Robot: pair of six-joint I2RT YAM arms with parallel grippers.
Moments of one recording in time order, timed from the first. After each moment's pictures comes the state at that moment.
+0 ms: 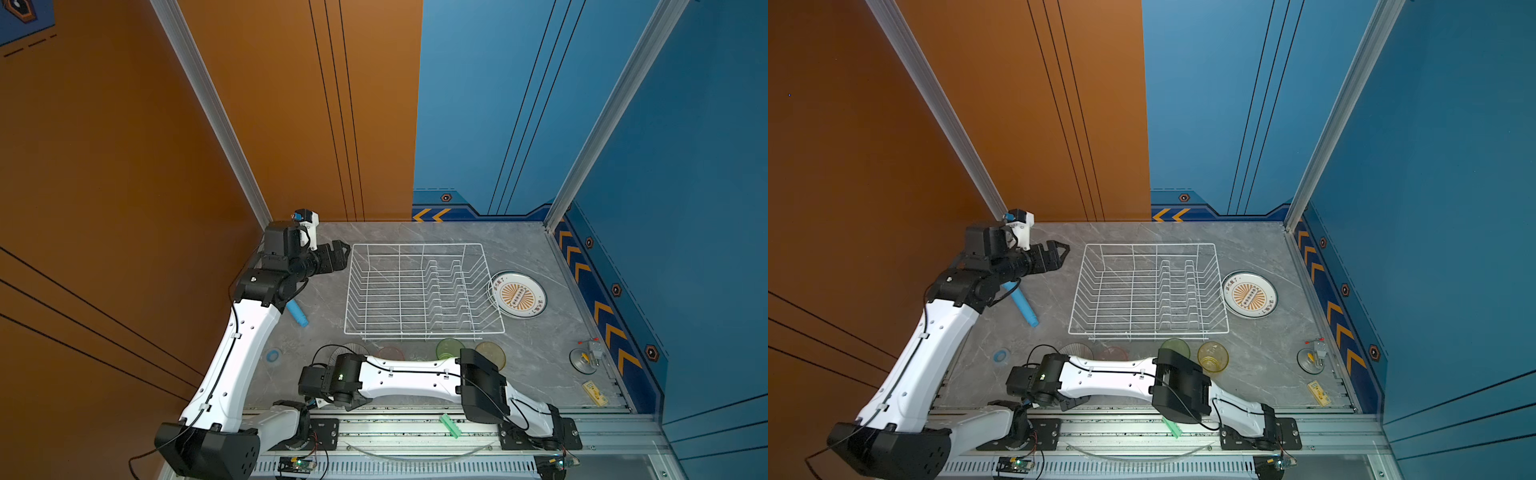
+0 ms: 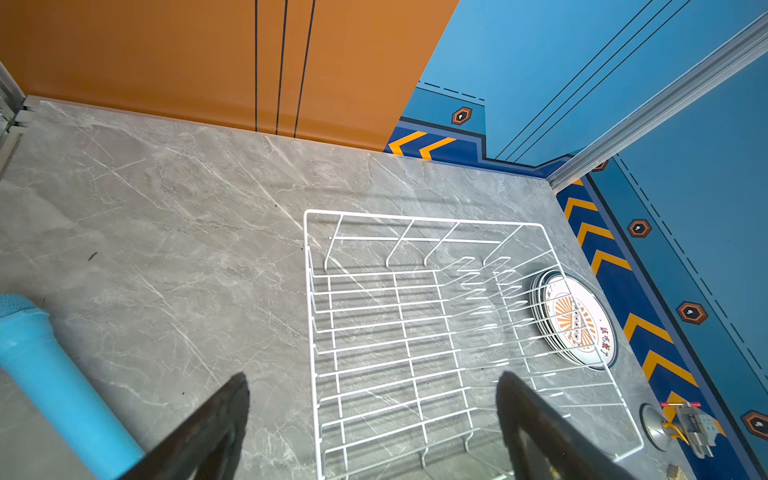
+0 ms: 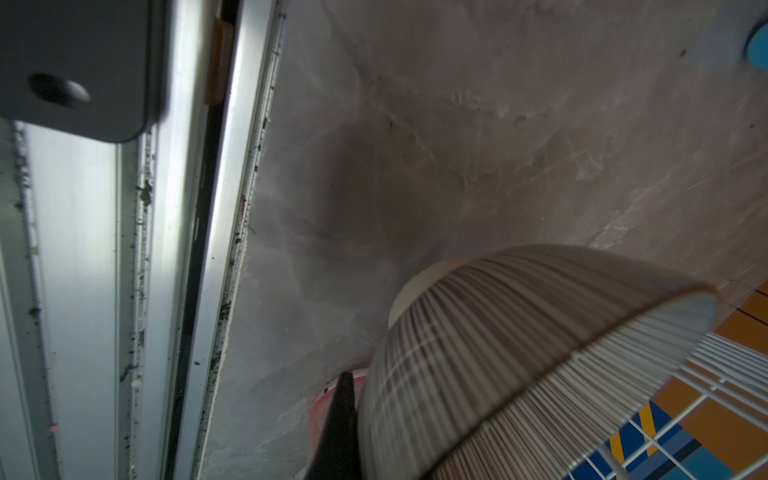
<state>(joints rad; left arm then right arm) -0.14 1.18 1.32 -0.69 0.22 -0.31 1.45 2.33 2.10 -1.22 0.34 -0.51</state>
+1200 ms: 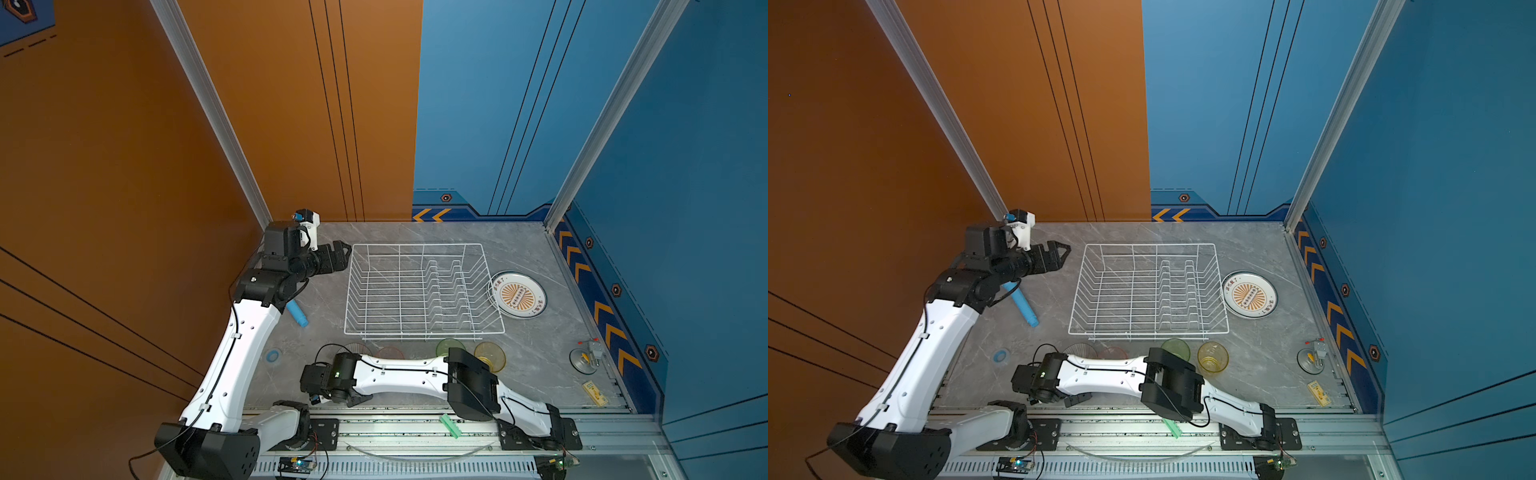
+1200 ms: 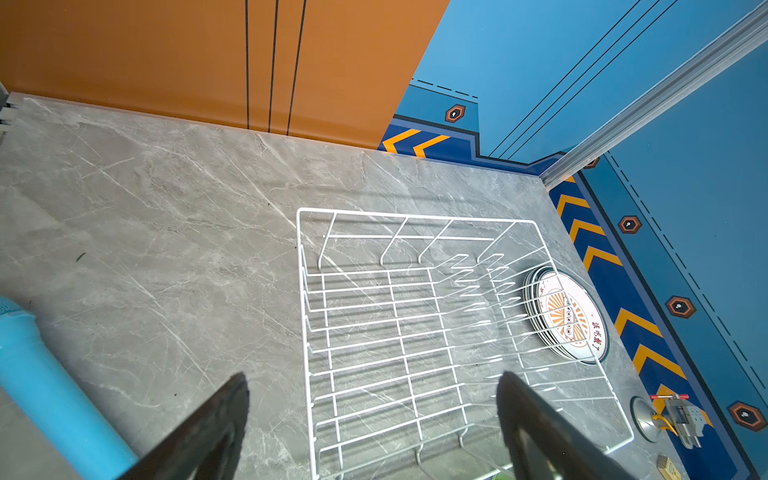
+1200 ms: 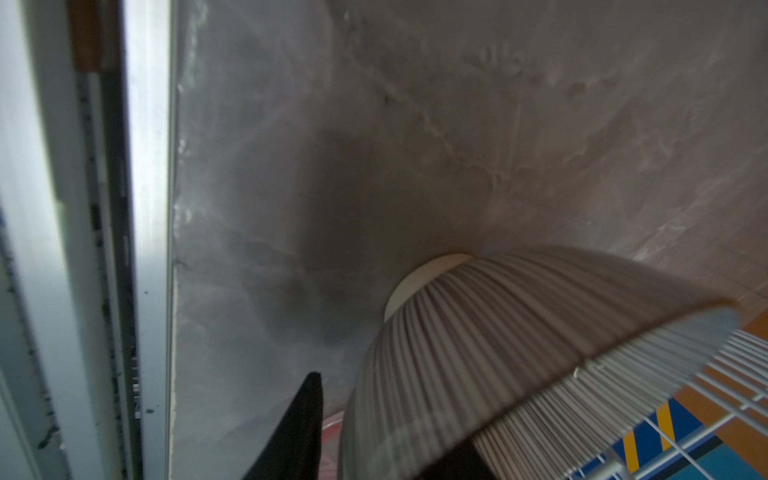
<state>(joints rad) -0.14 1.18 1.32 -0.69 0.24 -0.31 1.43 2.40 2.10 -1.21 0.35 -0.49</state>
